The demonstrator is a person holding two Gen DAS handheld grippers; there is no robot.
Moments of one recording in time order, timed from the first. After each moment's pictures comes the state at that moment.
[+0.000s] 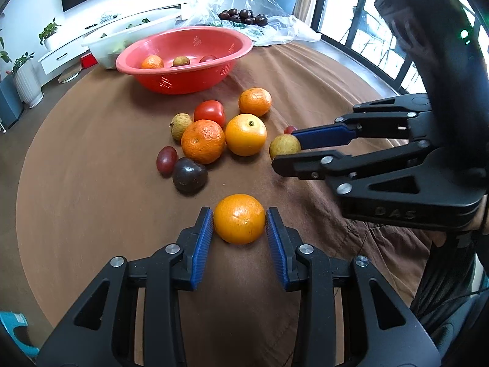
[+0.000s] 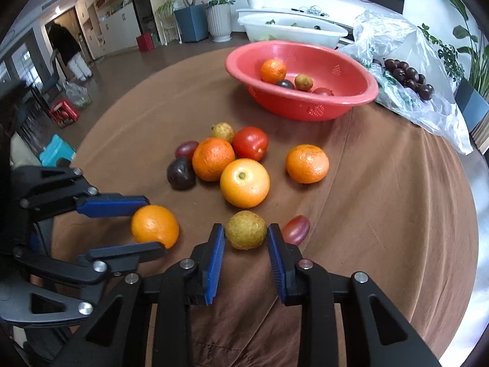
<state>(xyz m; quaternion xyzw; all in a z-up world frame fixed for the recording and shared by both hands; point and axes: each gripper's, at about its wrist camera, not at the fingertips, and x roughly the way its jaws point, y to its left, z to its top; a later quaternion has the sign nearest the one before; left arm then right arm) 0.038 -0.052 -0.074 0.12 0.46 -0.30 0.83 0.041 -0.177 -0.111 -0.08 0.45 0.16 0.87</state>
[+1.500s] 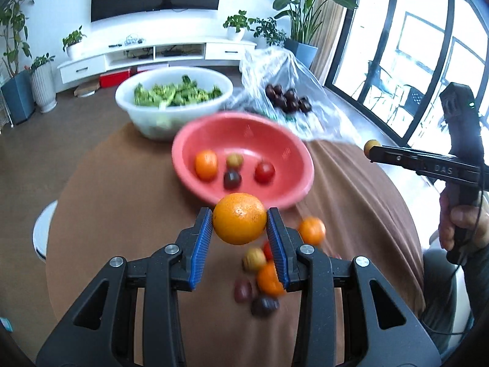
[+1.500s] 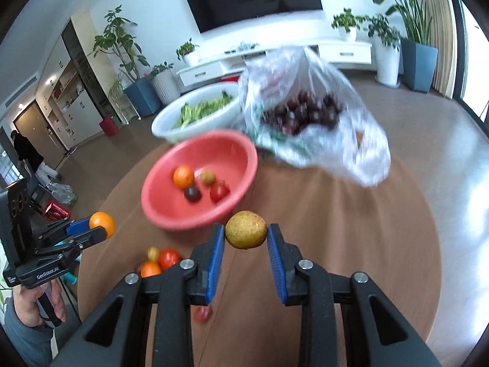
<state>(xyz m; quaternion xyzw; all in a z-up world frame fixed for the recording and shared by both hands) 0.156 -0.018 0.007 0.04 0.39 -0.28 0.88 0.097 -0.286 -0.015 0.07 0.37 0.08 0.92</state>
